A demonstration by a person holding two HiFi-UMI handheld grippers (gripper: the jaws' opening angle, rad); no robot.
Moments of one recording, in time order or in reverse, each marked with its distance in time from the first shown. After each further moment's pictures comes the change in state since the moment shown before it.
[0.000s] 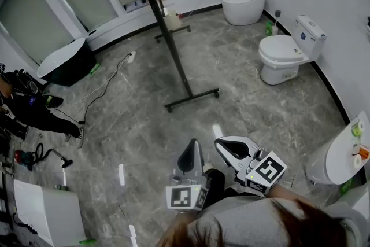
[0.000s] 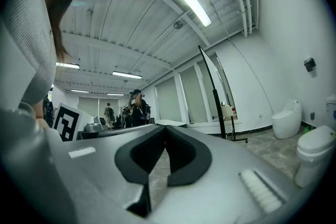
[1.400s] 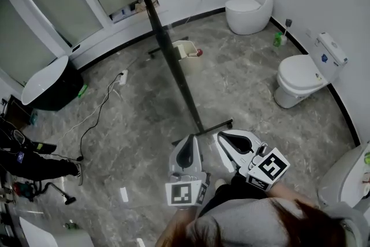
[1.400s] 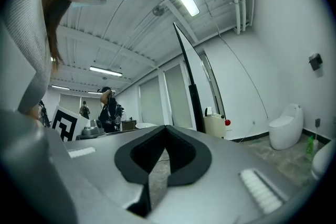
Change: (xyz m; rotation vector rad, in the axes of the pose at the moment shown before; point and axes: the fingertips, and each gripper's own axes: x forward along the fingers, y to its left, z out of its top) left arm 0.321 0.251 -0.010 -0.018 0.029 -0.049; right arm 0.294 -0.271 0.029 -0.001 -0.005 -0.132
